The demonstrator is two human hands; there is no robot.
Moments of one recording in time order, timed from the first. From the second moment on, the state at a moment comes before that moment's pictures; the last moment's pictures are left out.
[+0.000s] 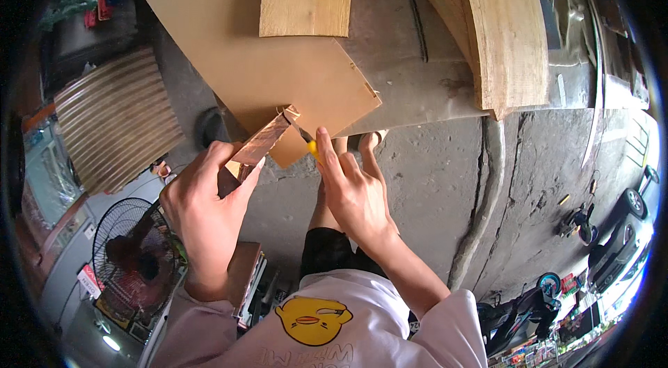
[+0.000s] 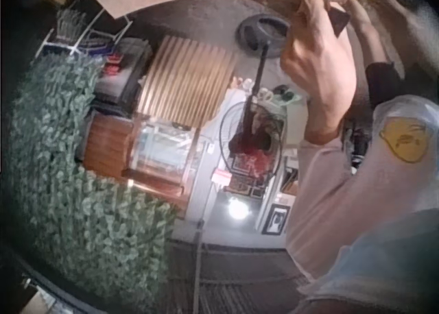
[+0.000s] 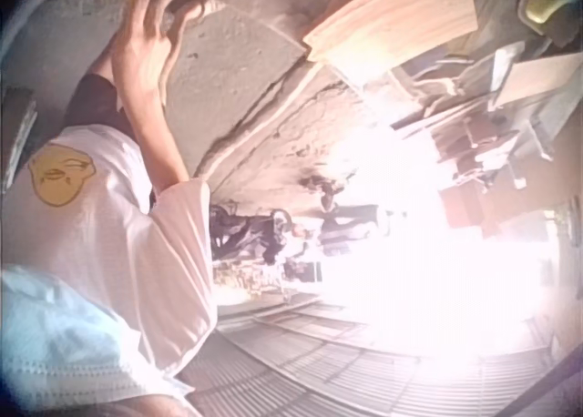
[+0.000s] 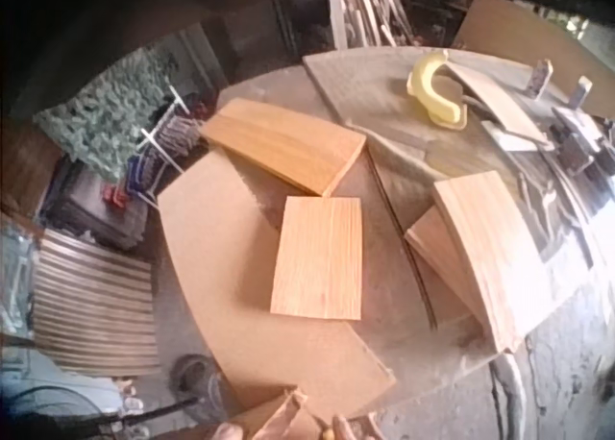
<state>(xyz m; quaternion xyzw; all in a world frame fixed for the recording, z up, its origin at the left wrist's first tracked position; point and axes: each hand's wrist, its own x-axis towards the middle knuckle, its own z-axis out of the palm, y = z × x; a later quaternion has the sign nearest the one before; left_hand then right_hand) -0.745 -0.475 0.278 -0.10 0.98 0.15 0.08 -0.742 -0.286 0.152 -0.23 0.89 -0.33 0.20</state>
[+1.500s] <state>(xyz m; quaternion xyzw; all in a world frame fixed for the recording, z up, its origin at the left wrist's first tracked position) -0.757 -0.466 0.268 -0.15 0.97 0.15 0.07 -0.750 -0.286 0.126 -0.23 0.87 -0.37 0.24</state>
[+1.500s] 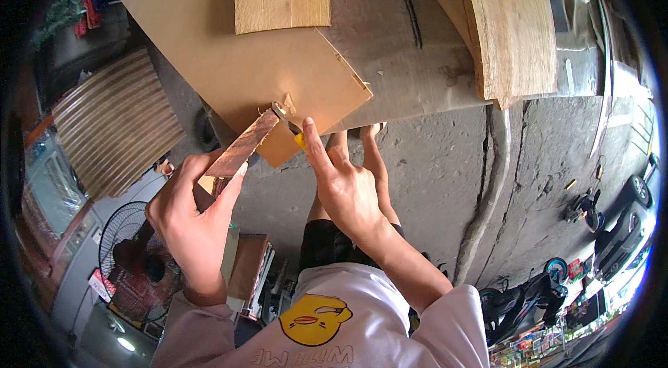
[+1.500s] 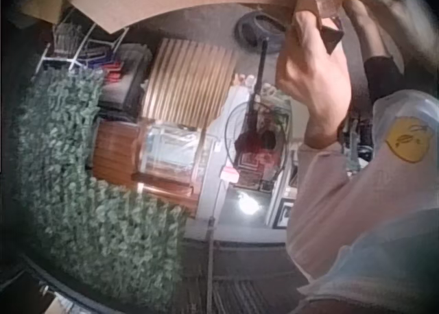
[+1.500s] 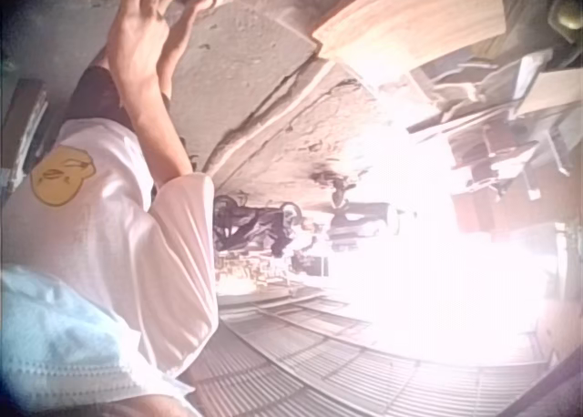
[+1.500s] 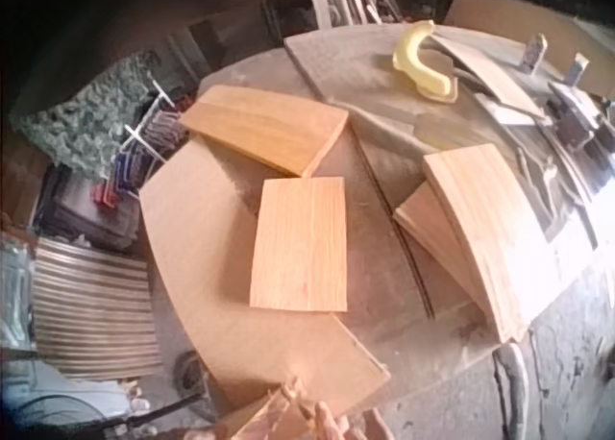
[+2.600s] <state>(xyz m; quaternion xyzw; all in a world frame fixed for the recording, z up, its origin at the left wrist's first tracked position) -0.757 -0.468 0.268 -0.15 0.97 0.16 0.07 -0.765 -0.280 0.129 -0.23 0.88 -0.36 0.22</state>
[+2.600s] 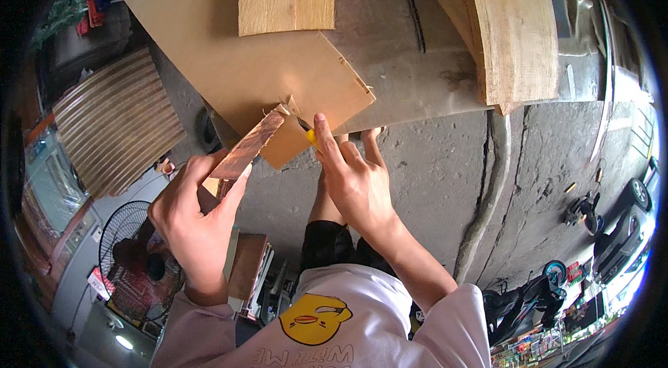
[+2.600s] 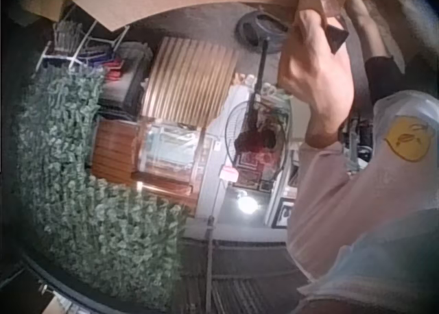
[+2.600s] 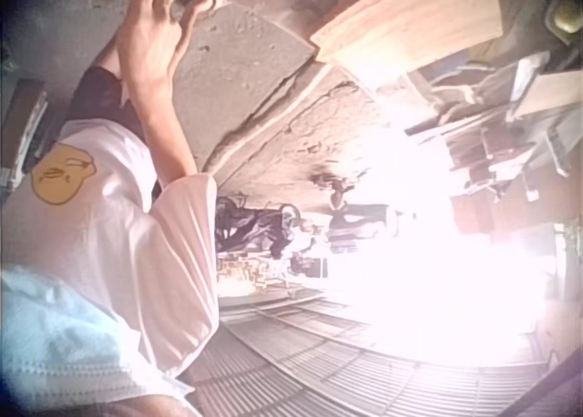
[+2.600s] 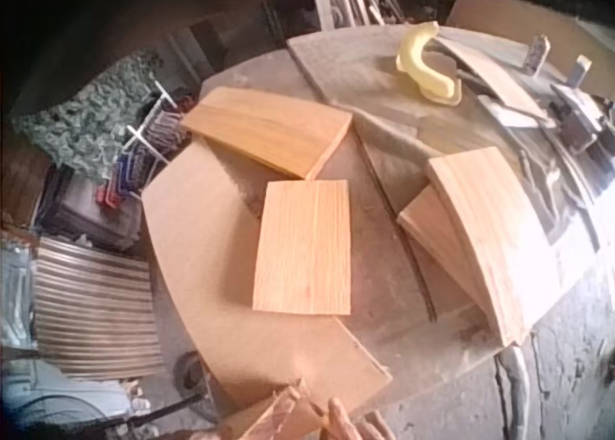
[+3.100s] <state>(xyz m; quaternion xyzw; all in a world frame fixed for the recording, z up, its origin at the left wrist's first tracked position) -0.754 -0.471 0.264 -0.11 0.98 0.17 0.05 -0.752 -0.286 0.126 -0.23 0.88 -0.35 0.22</state>
